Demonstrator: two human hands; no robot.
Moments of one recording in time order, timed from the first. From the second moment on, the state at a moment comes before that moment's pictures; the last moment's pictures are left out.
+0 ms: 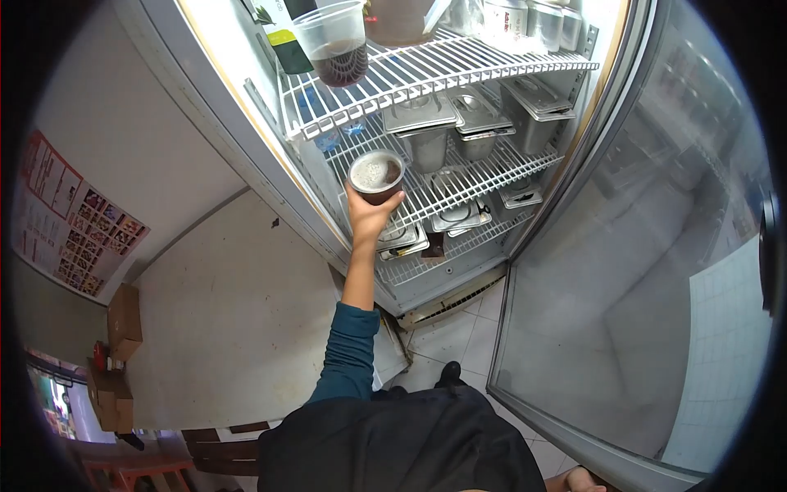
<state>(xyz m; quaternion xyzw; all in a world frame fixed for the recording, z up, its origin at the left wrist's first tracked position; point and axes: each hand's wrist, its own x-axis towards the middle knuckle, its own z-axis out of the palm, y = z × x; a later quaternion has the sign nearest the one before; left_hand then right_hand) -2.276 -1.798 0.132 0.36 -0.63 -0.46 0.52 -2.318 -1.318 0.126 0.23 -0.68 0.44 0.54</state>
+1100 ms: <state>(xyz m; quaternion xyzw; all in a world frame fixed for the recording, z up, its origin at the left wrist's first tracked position) -2.301 -1.849 0.121 0.41 -0.62 -0.35 0.57 -2.309 -1.324 0.122 0.25 -0.67 0.48 0.50</state>
